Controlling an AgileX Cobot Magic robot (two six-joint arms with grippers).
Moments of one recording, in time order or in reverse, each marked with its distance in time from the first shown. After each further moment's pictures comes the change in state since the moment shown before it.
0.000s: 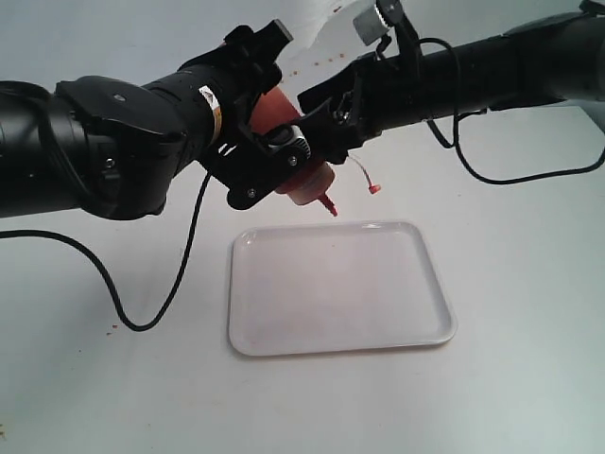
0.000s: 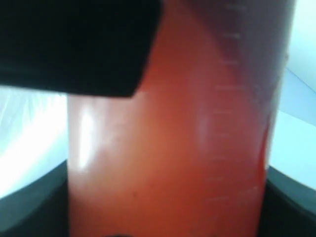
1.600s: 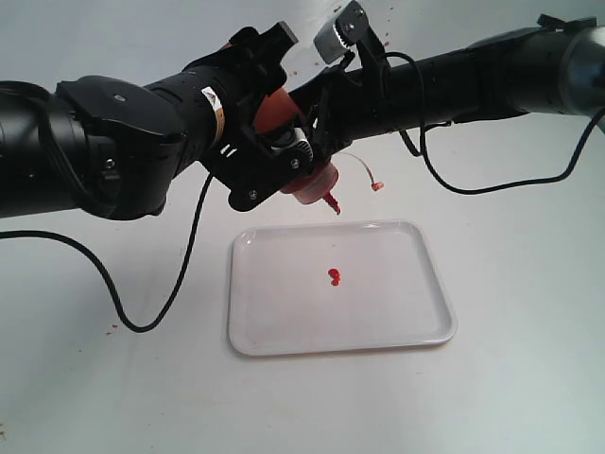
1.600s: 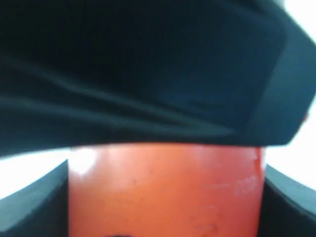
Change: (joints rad) left arm 0.000 0.000 0.000 0.013 -0.022 0.004; right arm 0.069 0.017 0.000 0.044 -0.098 -0.070
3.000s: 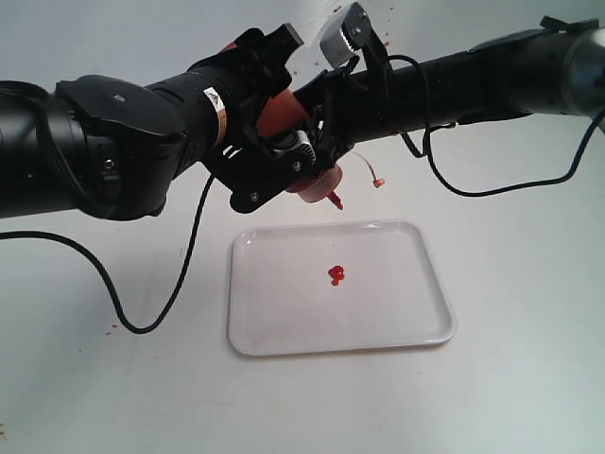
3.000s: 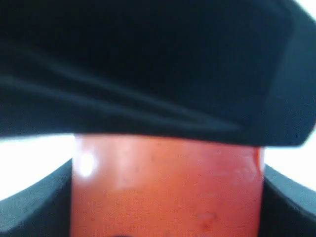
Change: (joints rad) left arm -0.002 0.000 0.000 0.003 -0.020 0.012; right arm -0.004 0.006 0.000 -0.001 0.061 -0.032
